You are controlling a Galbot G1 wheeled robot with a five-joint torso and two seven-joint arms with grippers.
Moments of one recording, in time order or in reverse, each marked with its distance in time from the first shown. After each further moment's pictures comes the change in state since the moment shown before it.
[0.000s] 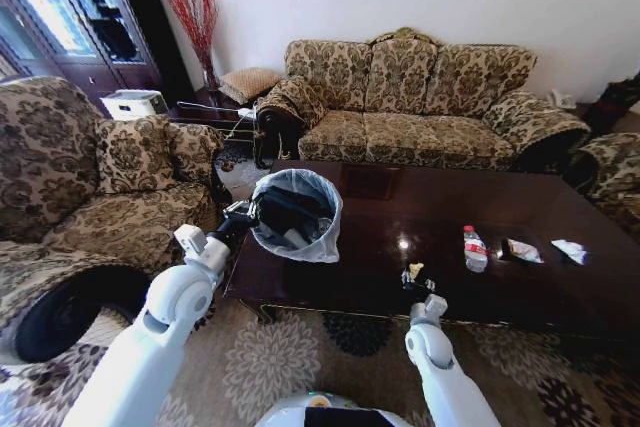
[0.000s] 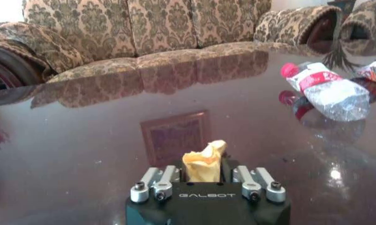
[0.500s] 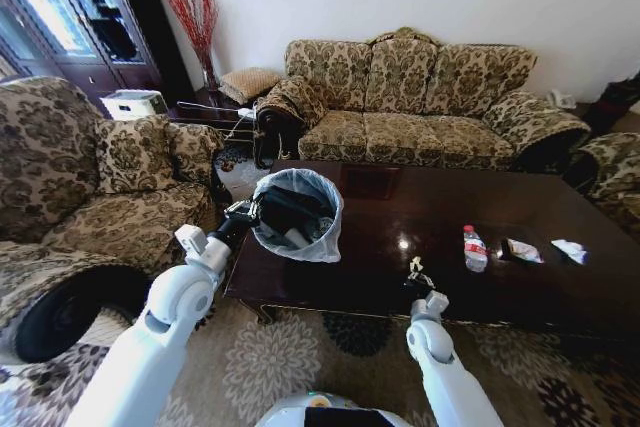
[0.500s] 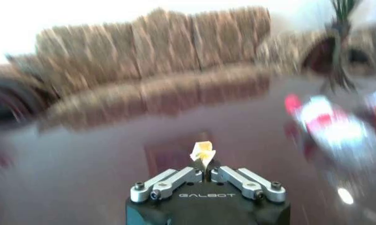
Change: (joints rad) left arm -0.001 -0.006 -0.002 0.000 0.002 0.000 0.001; right arm 0.030 -0.030 0.001 0.084 -0.001 0.012 0.016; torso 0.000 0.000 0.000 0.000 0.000
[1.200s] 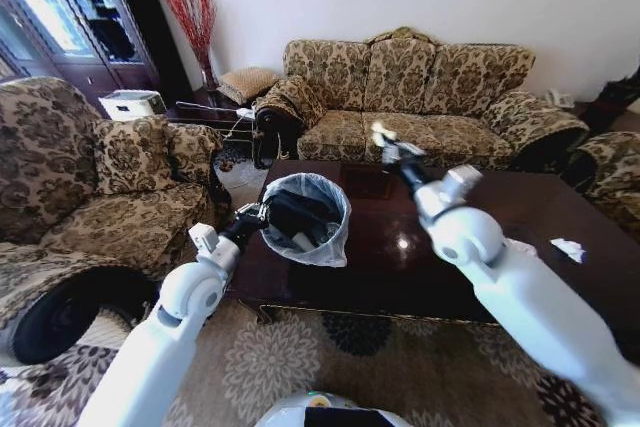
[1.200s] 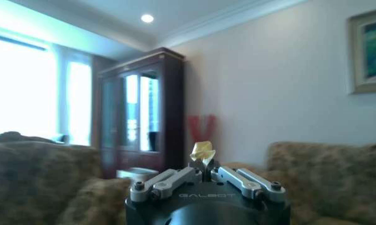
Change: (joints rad) left arm -0.054 -0.035 0.050 0.047 0.025 0.054 0.023; right arm 0.964 -0.480 -0.695 0.479 0.625 -0.280 0.049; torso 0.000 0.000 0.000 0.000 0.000
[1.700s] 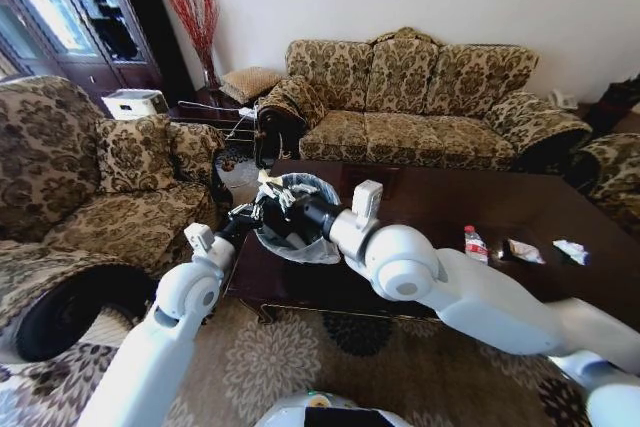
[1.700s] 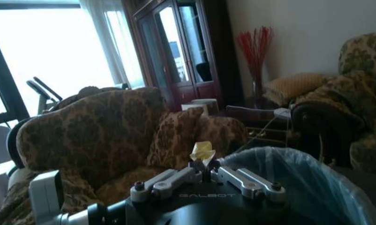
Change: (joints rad) left arm 0.021 -0.012 -0.036 -0.004 0.006 0.002 -0.024; right arm 0.043 0.067 -0.244 0.129 0.292 -0.110 0.221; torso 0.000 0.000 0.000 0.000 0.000
